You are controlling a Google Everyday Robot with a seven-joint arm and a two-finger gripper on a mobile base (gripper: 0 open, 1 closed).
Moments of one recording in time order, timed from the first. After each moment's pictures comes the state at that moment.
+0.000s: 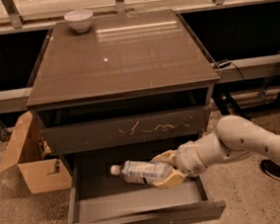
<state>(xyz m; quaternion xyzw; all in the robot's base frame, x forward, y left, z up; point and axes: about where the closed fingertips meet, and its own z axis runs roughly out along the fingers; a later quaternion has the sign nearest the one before) 0.461 -0.053 0.620 -0.57 0.66 0.37 0.31</state>
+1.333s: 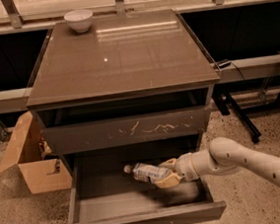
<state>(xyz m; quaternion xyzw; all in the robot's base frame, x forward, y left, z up) 0.537 -0.075 0.471 -0.46 0.75 0.36 0.31</state>
